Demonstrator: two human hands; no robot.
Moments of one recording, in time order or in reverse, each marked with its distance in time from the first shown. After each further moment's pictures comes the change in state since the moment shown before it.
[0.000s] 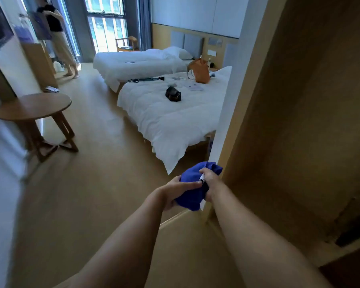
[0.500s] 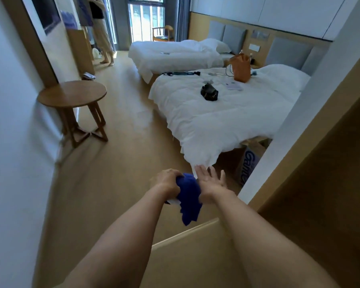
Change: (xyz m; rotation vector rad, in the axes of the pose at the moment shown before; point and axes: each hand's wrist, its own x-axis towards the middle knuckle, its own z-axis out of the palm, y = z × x) left_hand 0.054 0.041 -0.184 0.975 0.533 0.123; right_hand 0.105 -0.016 0.151 -1.932 -0.116 -0.592
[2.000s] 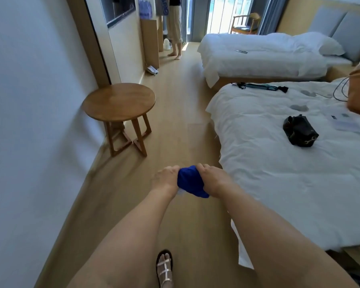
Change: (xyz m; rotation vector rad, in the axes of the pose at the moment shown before) left_hand 0.505 -0.131 -0.195 0.177 0.316 -0.343; right_hand 0.586 -0.102 -0.222 -0.156 0.102 -0.555
